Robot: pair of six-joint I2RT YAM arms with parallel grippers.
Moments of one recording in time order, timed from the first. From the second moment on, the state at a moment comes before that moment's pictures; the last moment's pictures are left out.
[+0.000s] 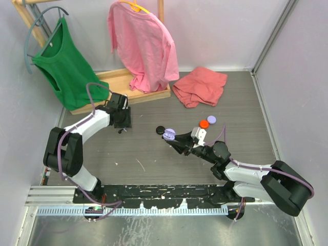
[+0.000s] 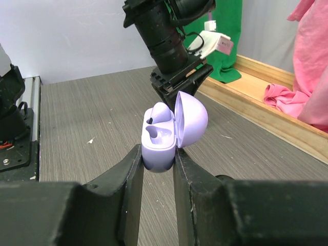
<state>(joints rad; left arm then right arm) -0.33 1.62 1.04 -0.48 -0.01 -0.35 0.77 1.11 0.14 1.22 -0.35 0.05</state>
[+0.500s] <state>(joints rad) -0.33 1.76 1.15 -0.53 -0.13 -0.35 0.77 1.11 0.14 1.22 -0.35 0.05</state>
